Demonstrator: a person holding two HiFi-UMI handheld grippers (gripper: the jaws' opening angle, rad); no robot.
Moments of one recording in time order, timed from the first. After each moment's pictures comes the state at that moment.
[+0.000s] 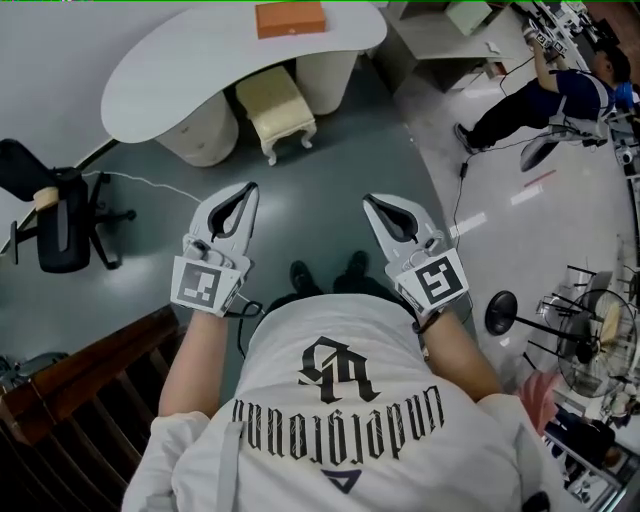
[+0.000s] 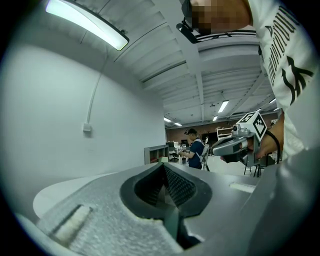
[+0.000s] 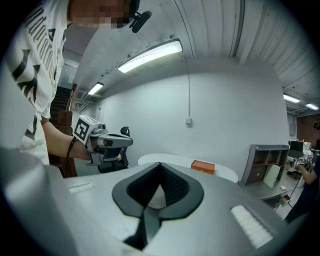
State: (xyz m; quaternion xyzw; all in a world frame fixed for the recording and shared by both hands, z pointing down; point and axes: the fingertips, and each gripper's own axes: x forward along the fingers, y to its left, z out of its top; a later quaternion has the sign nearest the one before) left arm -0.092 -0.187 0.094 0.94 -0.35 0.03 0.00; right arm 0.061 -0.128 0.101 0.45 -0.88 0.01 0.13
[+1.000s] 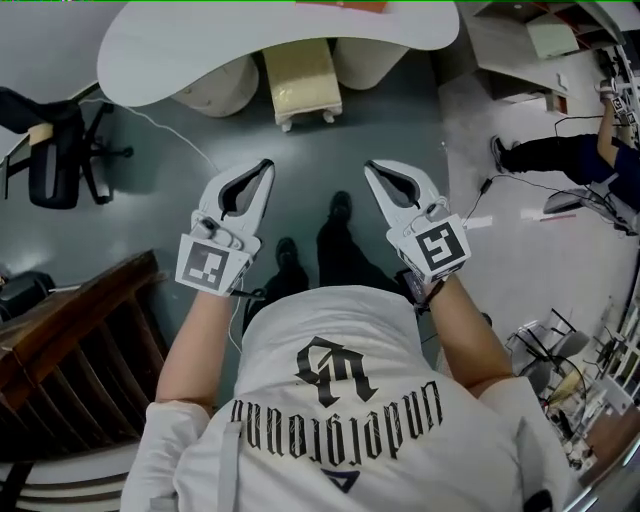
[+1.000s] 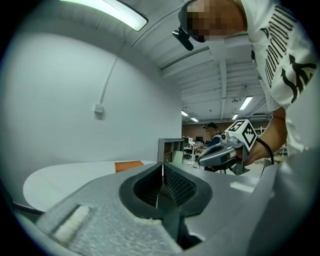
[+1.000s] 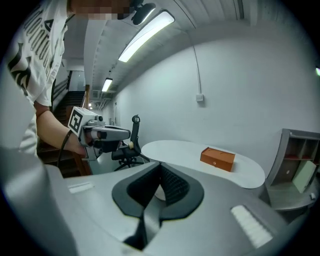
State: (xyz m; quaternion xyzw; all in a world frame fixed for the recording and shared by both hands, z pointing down) left arm -0.033 -0.354 0.186 0.90 -0.42 0.04 0.06; right arm 0.104 -0.350 0.217 0.32 -0.93 0.06 0.18
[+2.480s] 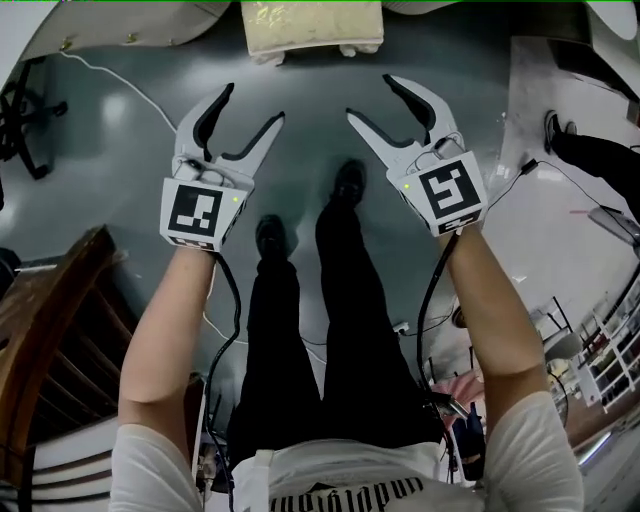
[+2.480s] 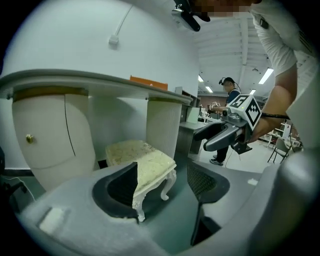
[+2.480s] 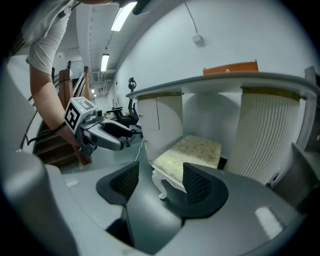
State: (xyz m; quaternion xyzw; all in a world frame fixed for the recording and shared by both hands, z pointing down) left arm -0.038 -0.474 0.694 0.86 -0.46 0.18 0.14; right arm 0.088 -0.486 0.689 0.26 -0.93 0.10 0.26
